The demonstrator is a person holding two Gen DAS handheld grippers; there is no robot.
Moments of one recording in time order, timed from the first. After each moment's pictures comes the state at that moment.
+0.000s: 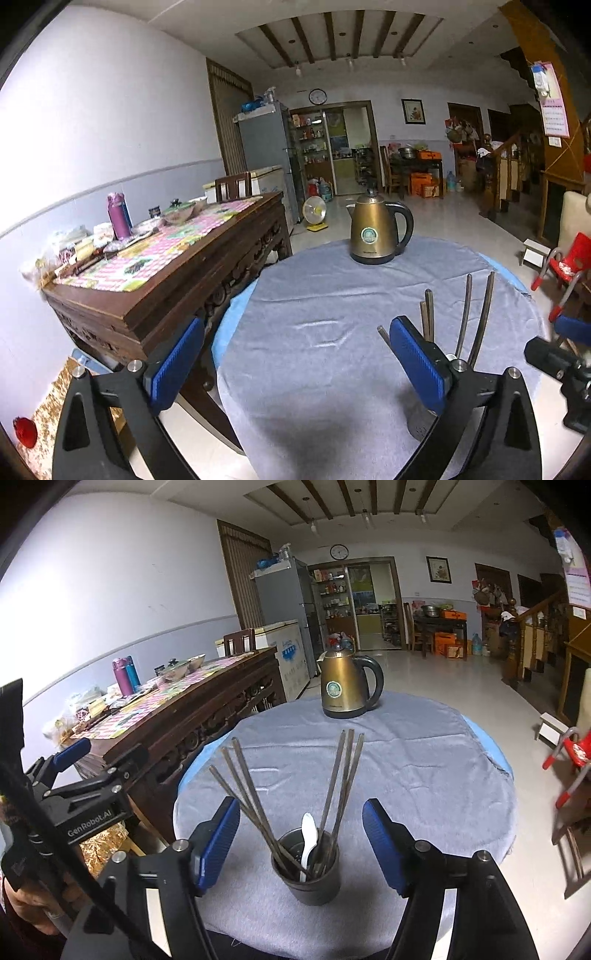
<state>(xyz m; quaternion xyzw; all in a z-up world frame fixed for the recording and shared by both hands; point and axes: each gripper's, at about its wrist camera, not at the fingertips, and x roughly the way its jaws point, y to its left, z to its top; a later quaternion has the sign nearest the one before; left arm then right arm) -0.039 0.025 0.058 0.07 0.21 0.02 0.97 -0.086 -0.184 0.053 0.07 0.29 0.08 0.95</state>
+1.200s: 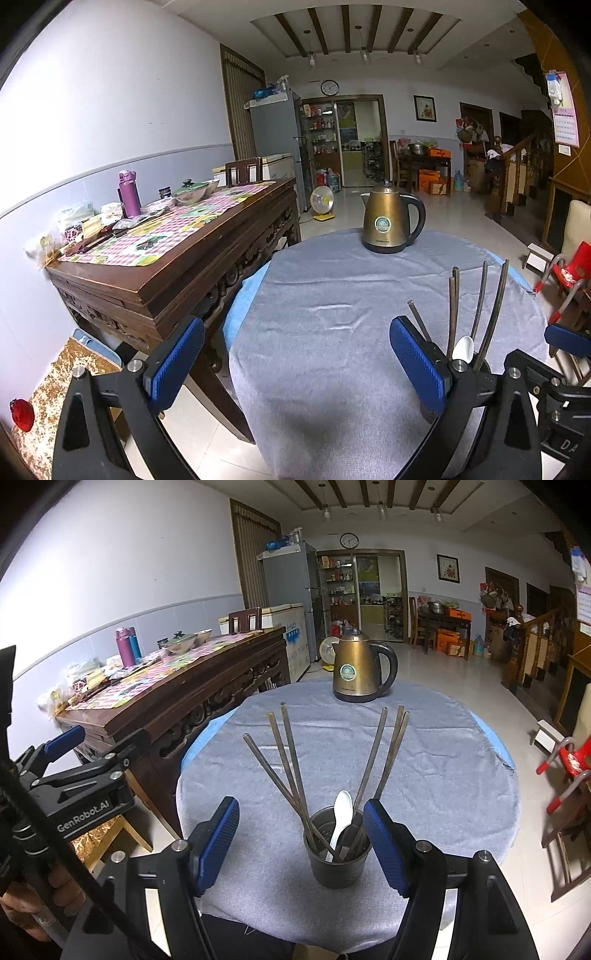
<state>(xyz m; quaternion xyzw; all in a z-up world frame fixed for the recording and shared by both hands) -0.049 0.055 0.045 0.05 0.23 0.03 0.97 -0.095 -0.131 0.042 0.03 0.31 0.08 0.95</state>
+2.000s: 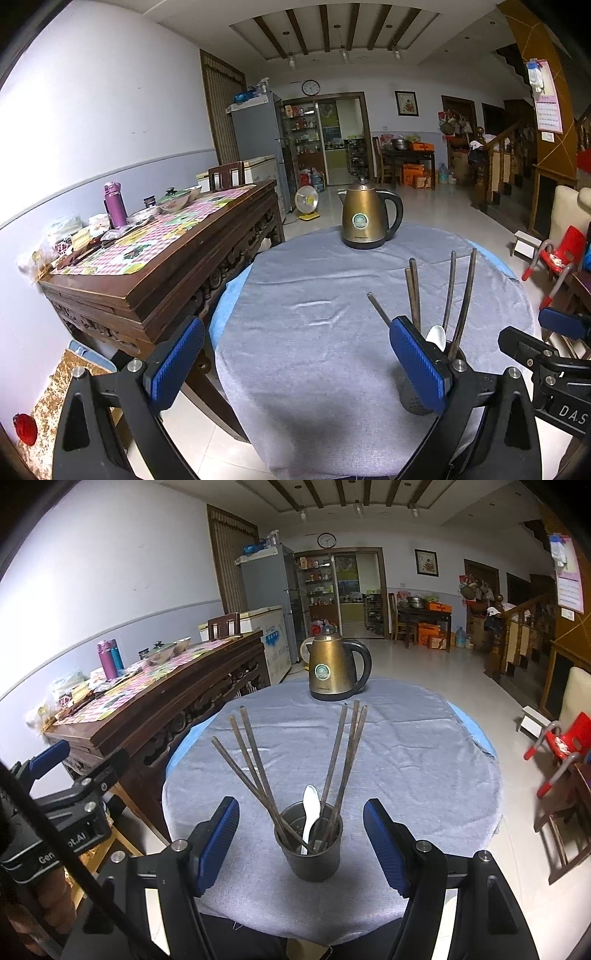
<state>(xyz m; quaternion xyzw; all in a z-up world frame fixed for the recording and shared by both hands) -0.063 0.029 0.050 0.07 0.23 0.00 0.97 -0.107 -0.164 0.047 0.05 0.31 0.04 0.95</state>
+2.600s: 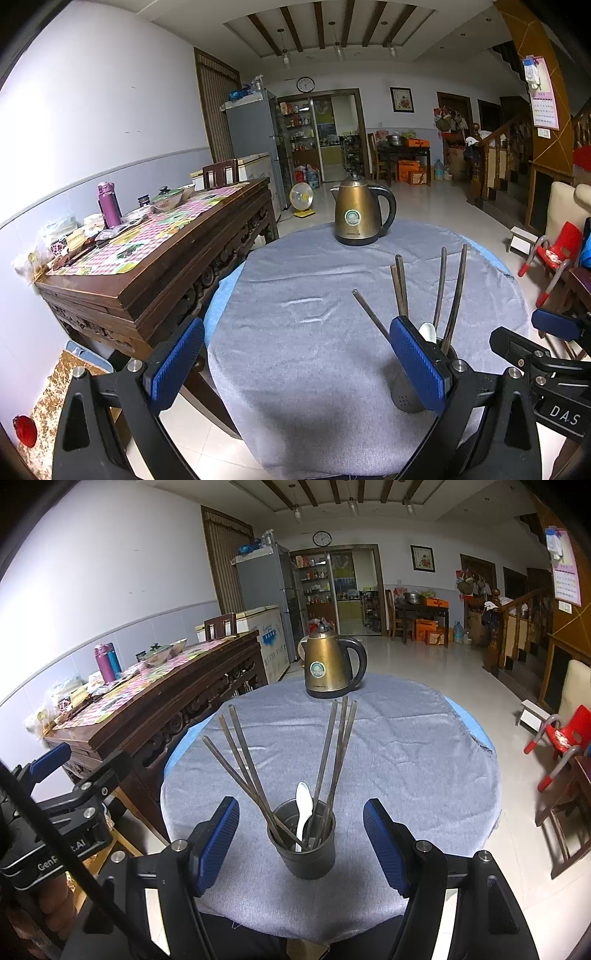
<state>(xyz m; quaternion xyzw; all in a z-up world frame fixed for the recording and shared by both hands) -0.063 0.017 0.049 0.08 0.24 -0.01 0.97 -0.106 -0.174 0.043 0.06 0.32 0.04 0.94</state>
